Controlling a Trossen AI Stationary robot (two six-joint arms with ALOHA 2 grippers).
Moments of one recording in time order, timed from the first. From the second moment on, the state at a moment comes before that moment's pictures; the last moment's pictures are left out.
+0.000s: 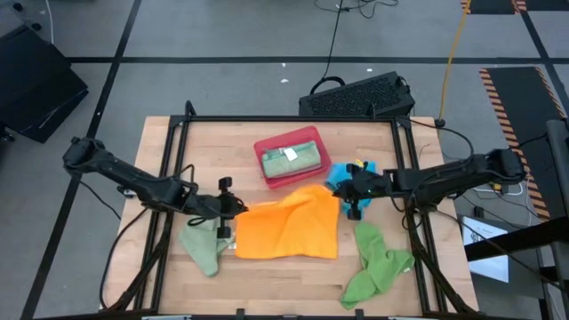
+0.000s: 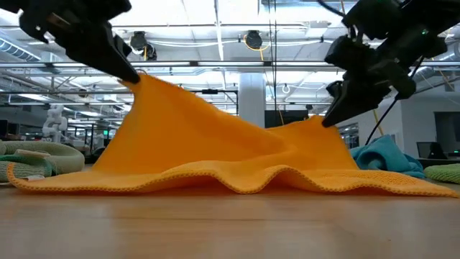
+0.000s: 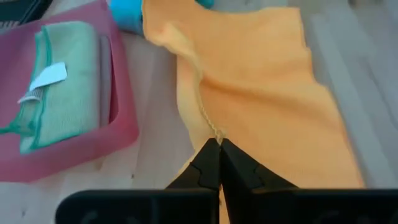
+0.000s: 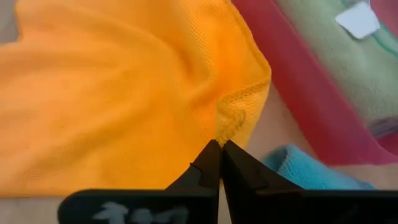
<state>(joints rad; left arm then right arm) -0.35 1.11 0.62 -0.22 -0.34 -0.14 0.03 1.10 0.44 -0.08 0.10 -0.04</state>
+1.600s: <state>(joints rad) -0.68 1.29 0.61 -0.22 -0.39 -0.62 0.42 1.25 0.44 0.08 -0.03 0.21</state>
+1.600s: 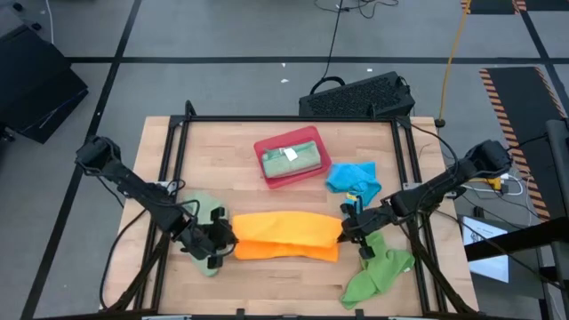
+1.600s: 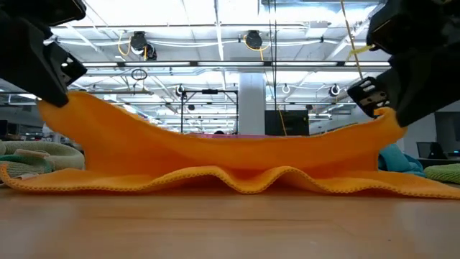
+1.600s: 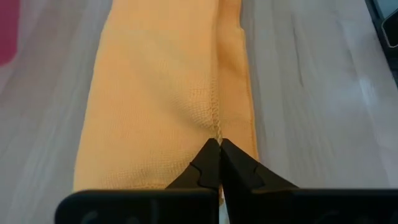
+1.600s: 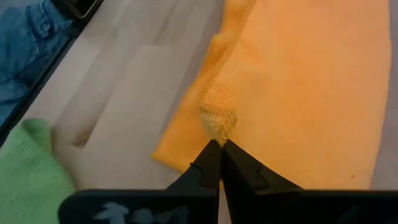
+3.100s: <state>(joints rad) -0.73 1.48 0.61 -0.08 -0.36 -0.80 0.47 1.38 0.44 0.18 -0.16 0.40</state>
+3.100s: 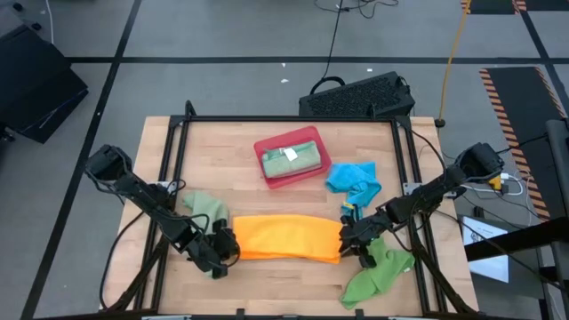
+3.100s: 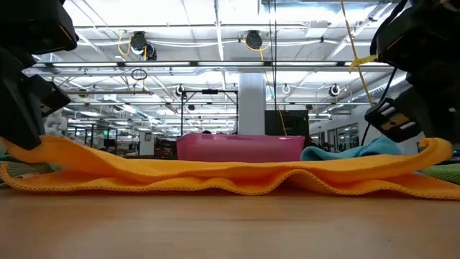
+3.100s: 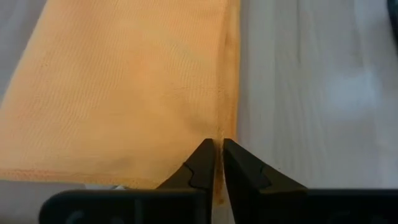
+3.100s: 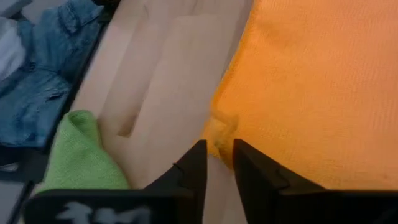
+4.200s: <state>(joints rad) -0.52 1.57 0.66 0.13 -0.65 -0.52 0.46 1.54 0.33 0.77 0.07 0.36</state>
